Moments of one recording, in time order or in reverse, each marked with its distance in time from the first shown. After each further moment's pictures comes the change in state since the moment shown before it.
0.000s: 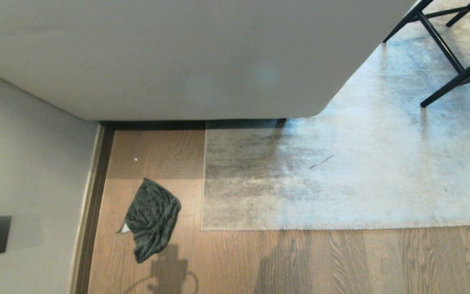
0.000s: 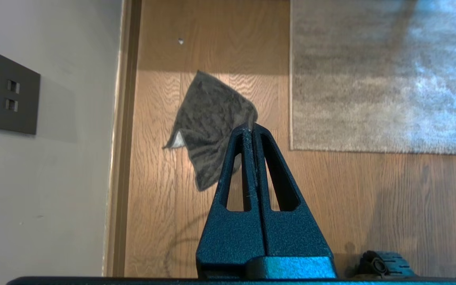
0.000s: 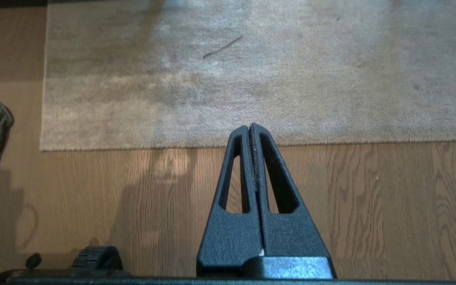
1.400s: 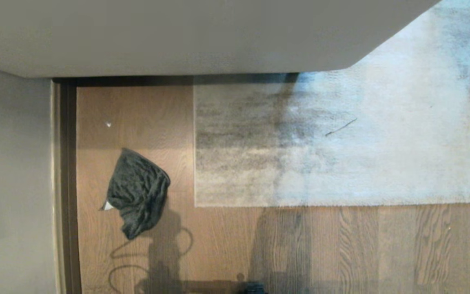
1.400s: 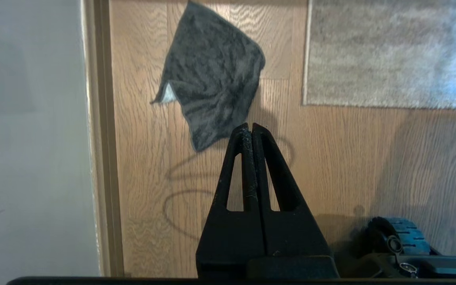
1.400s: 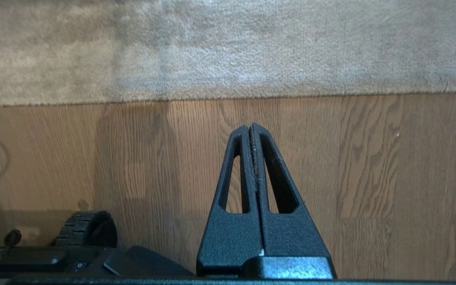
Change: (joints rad) left arm 0.000 0.000 0.000 0.000 0.000 -0.002; right arm 0.000 0.000 0.000 0.000 0.000 0.000
